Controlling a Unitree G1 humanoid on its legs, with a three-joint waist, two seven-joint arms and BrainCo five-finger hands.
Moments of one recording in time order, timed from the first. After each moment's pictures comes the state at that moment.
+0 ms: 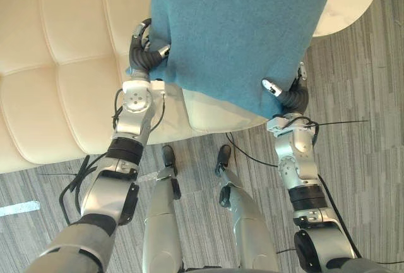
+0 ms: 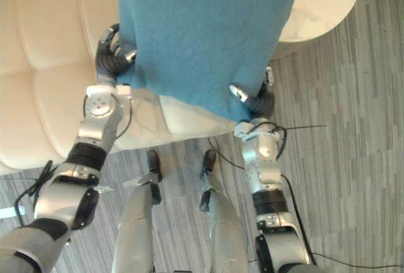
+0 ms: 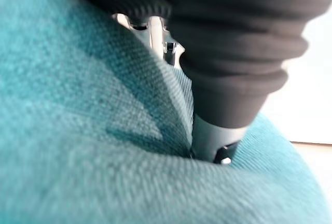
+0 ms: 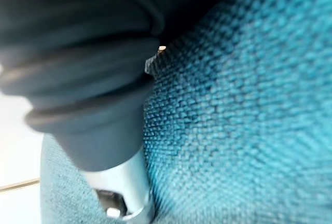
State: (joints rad) left arm -0.90 0.30 -0.13 0.60 -0.33 -0.22 0.21; right arm -0.51 -0.19 -0.03 0.25 0.44 -0.25 -0.15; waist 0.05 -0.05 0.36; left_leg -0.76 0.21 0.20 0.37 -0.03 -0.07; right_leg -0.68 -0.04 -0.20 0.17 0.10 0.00
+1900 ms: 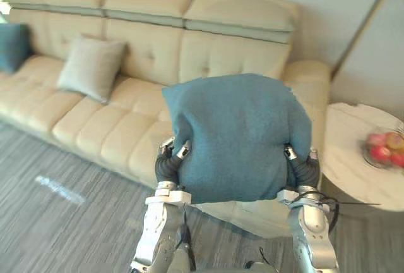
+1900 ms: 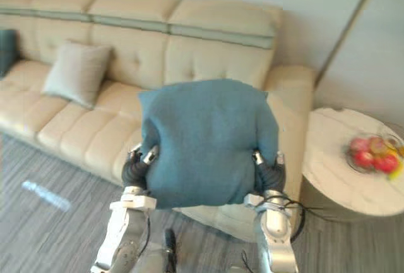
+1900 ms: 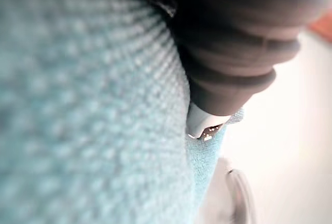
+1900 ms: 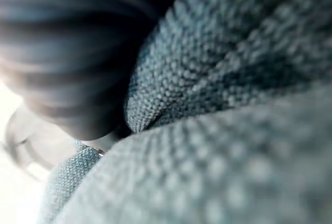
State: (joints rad) left arm 0.14 0.05 -0.36 -0.14 -0.54 -0.34 0.15; right arm 0.20 -0.09 0.00 -0.23 0.20 -0.23 -0.21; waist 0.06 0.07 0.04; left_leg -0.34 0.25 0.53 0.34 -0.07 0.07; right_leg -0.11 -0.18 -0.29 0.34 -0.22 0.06
